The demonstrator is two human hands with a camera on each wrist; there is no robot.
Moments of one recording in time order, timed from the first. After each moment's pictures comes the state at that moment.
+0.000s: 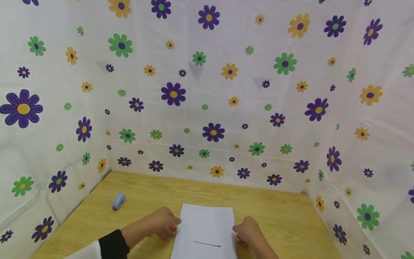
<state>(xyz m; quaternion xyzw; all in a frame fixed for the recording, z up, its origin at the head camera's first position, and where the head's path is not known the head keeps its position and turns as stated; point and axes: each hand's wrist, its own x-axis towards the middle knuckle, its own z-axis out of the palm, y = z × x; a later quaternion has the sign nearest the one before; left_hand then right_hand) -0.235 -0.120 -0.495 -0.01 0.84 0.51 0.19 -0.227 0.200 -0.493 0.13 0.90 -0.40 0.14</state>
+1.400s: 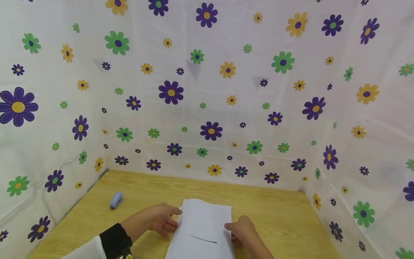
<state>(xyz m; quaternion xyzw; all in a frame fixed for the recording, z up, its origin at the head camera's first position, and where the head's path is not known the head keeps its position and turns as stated) -0.248 -0.110 -0.482 -0.12 0.74 0.59 0.28 -0.225 0.190 -0.493 0.17 0.87 -0.44 0.15</state>
